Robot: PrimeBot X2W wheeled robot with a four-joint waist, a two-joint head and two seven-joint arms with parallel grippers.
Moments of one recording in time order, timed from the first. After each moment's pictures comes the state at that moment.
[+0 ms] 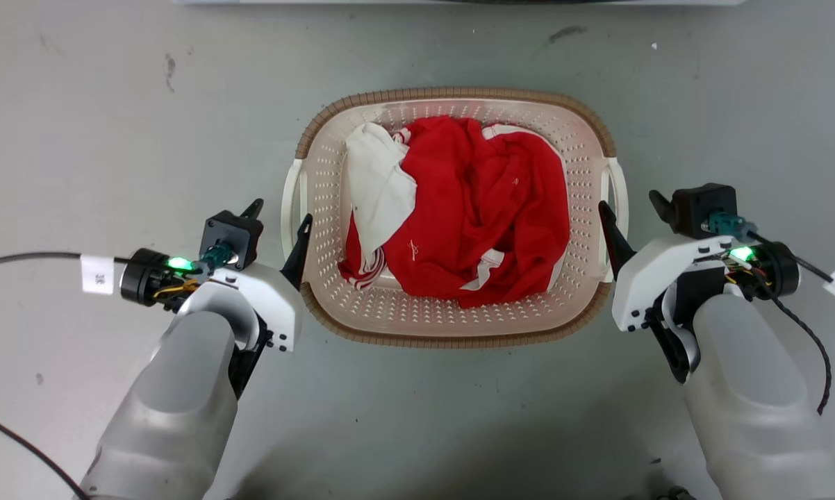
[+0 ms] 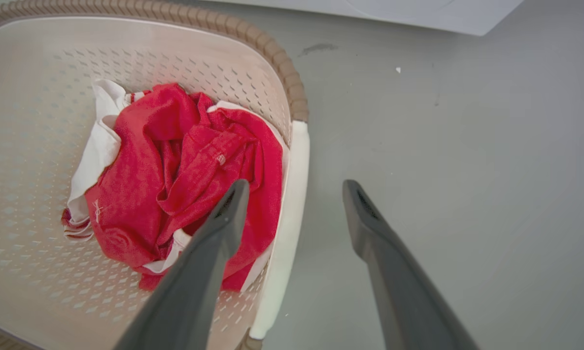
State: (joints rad) left arm -0.70 0.21 -0.34 0.88 -0.19 -0.13 -0.26; right arm -0.64 -0.05 0.05 0.78 -0.01 0.13 -0.08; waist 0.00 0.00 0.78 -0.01
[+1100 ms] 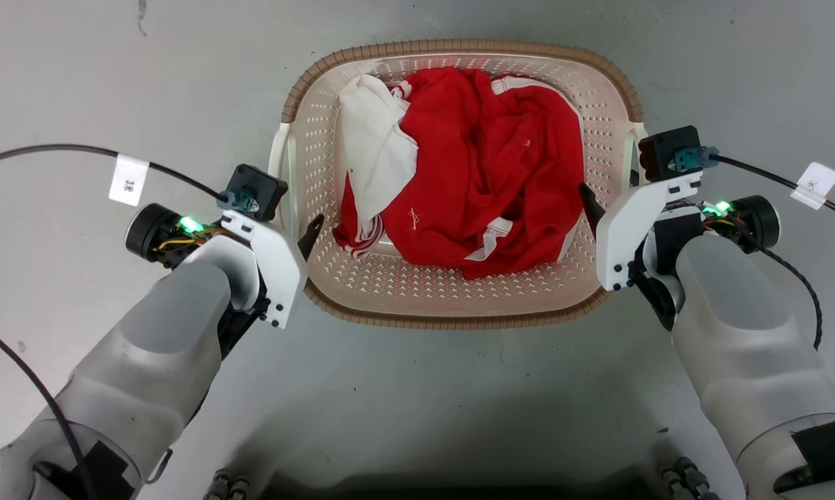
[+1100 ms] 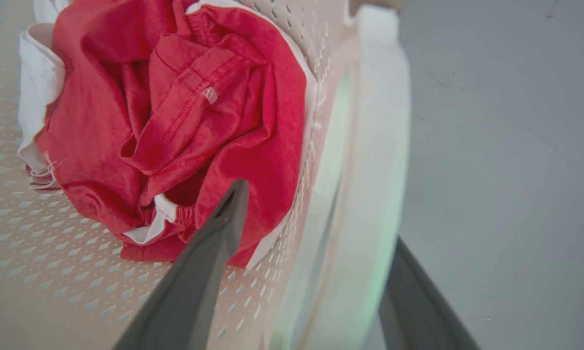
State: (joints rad) left arm -0.95 0.34 -1.00 0.98 -0.72 -0.13 -0.08; right arm -0.91 -0.05 0.17 1.13 0.09 0.13 0.02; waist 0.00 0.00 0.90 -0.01
